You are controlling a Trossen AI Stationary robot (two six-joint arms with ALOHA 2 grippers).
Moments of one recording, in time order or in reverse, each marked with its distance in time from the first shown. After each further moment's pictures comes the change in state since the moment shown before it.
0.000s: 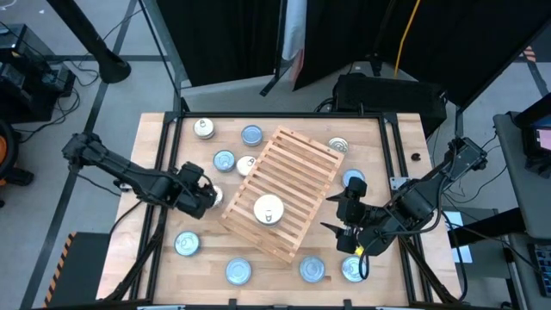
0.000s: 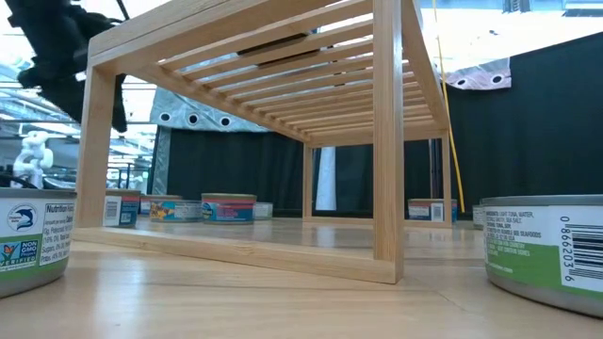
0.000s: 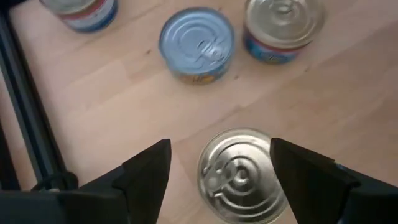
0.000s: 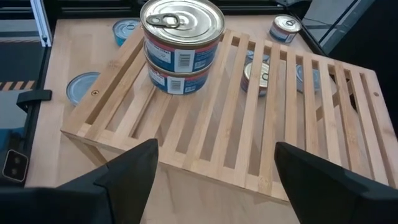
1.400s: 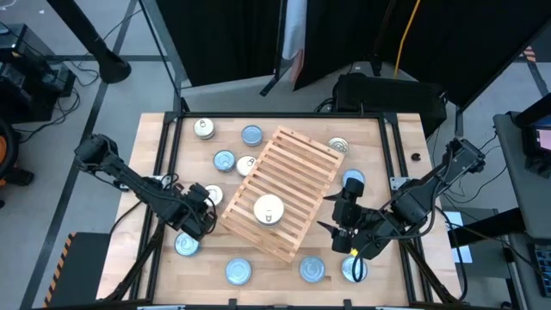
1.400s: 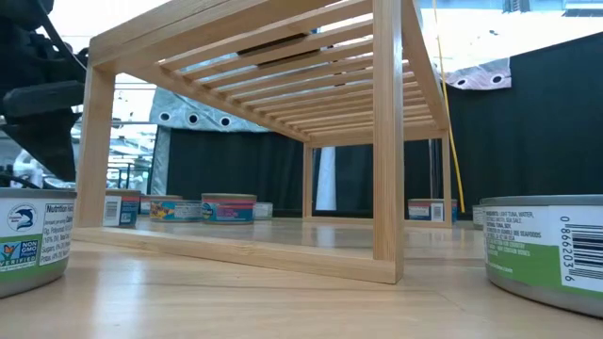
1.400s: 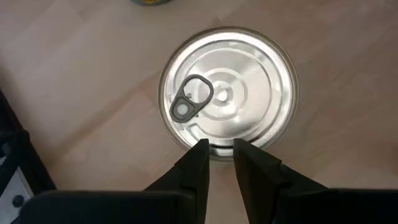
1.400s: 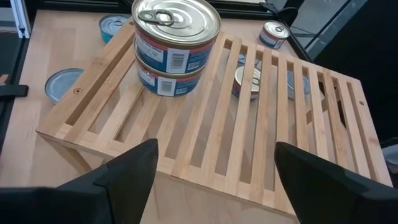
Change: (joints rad) left arm -0.189 0.204 -0.081 0.143 0.125 -0.045; right arm -0.004 0.038 0.000 0.007 0.049 -0.033
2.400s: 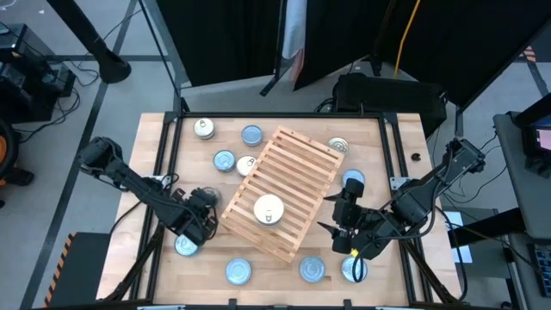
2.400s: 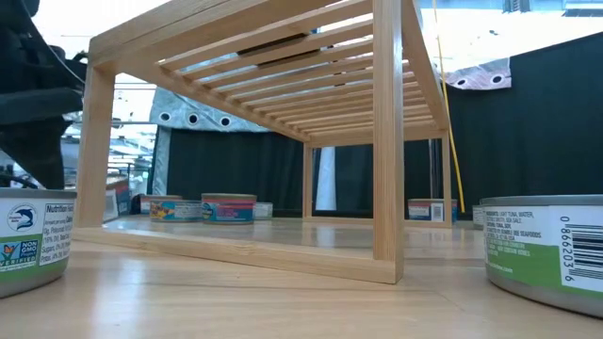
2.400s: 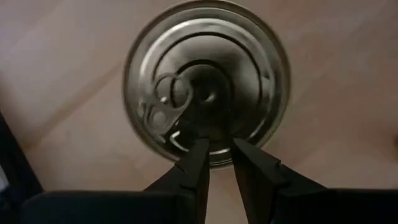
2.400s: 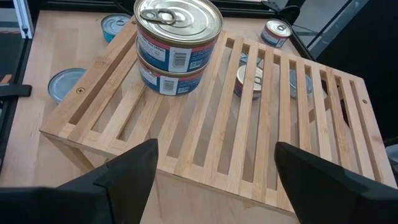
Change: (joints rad) left arm -0.039 0.074 0.017 0.038 0.039 -0.058; right arm 0.002 0.000 0.000 0.000 -0.008 0.006
